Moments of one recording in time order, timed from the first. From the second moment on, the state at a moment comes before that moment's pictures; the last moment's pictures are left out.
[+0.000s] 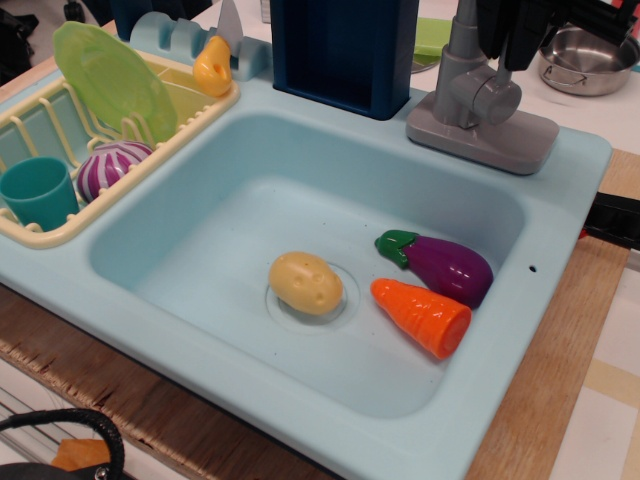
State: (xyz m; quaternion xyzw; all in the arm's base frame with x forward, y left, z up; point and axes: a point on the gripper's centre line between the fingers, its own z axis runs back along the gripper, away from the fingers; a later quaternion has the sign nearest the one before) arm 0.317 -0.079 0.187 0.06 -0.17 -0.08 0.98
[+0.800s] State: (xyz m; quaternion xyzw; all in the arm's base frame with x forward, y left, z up) arm 0.247 -0.053 0.154 0.04 -0.06 0.03 1.00
